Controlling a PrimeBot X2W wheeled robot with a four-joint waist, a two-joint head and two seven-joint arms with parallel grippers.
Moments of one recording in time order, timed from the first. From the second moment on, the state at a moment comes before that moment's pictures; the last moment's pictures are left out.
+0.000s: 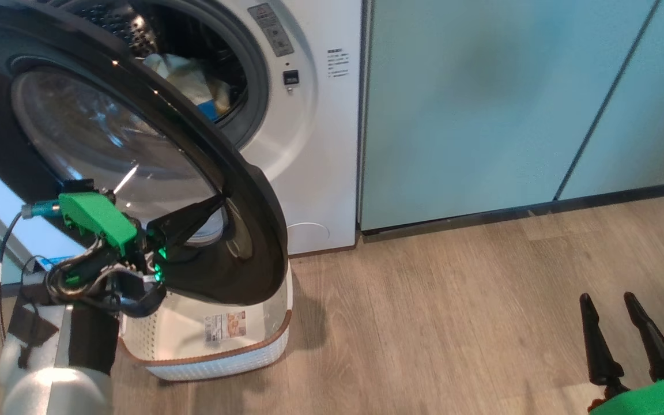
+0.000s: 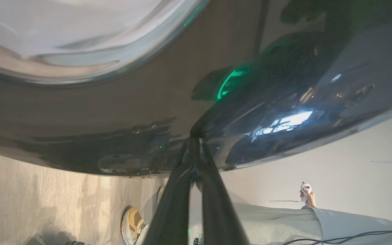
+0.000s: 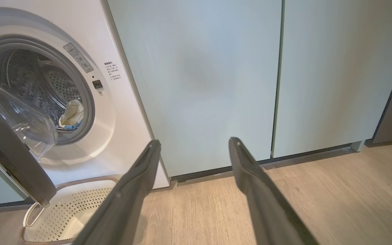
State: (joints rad) left arm -0.50 0.13 0.23 0.54 -1.40 -0.12 0.86; right arm 0.06 -0.18 0.10 0.16 0.34 0.13 -0.25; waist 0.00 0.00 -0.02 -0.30
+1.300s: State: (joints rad) left arm -0.24 0.37 -0.04 0.24 -1.19 -0.13 0.18; right arm 0.06 -0.16 0.08 0.15 0.33 0.13 -0.25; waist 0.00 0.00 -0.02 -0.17
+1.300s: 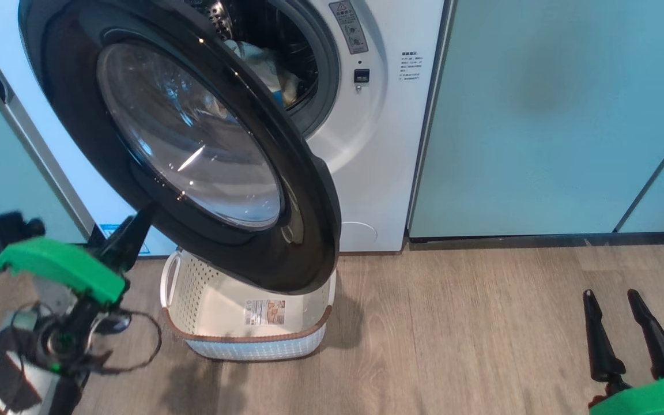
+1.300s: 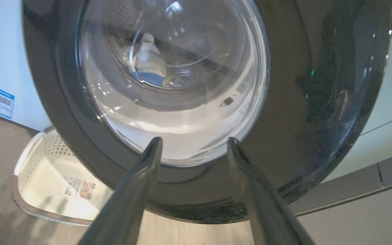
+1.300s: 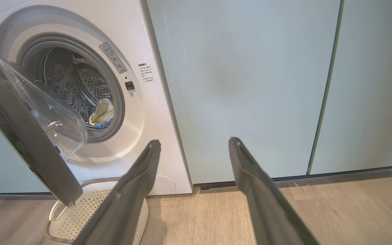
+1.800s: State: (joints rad) left arm -0.14 0.51 -0.27 0.33 -0.99 -0.13 -0.25; right arm 0.06 -0.16 0.07 0.15 0.33 0.13 -0.25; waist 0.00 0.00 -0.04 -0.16
